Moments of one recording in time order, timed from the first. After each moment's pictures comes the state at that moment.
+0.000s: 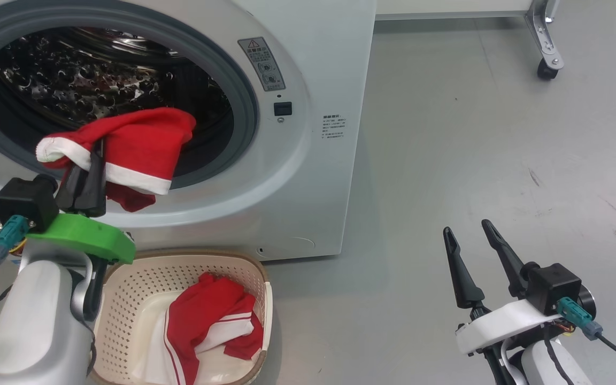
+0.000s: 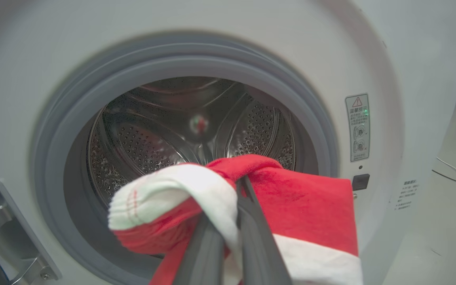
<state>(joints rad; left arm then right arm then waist) -0.45 0.16 -0.13 0.43 -0.34 -0.12 -0.25 -0.05 -0.06 0.20 0.20 0.28 0.07 -0.25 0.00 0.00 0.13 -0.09</state>
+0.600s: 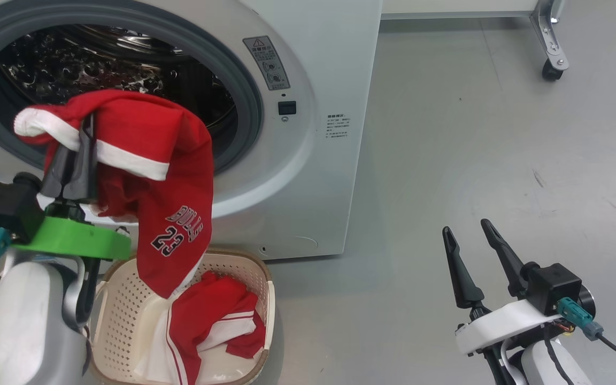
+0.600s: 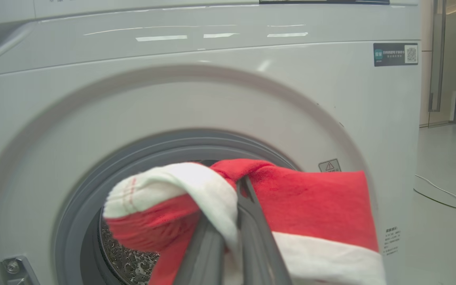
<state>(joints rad) -0.40 0.16 -0.10 0.18 -0.30 -0.12 -0.25 -0.05 -0.06 0.20 0.19 0.28 0.08 -0.25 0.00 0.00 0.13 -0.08</state>
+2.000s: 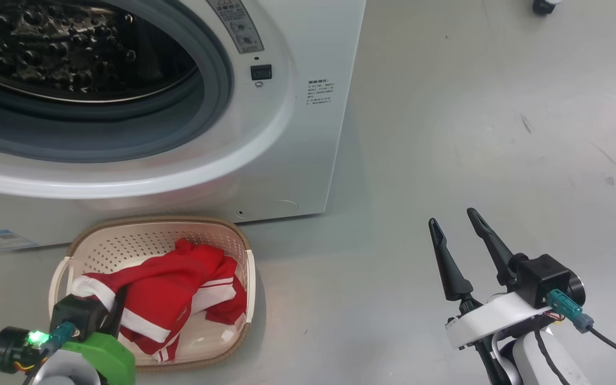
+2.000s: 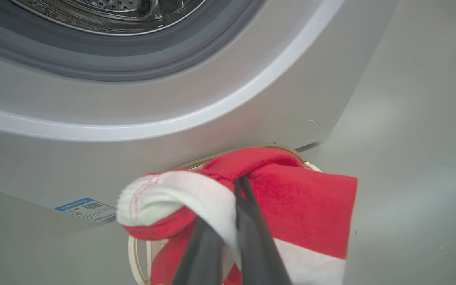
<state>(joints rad) -0.16 0.23 -0.22 0.52 -0.25 -0.13 -0.21 -0.08 -0.06 0.23 0.18 0.26 0.09 -0.25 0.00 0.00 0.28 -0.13</state>
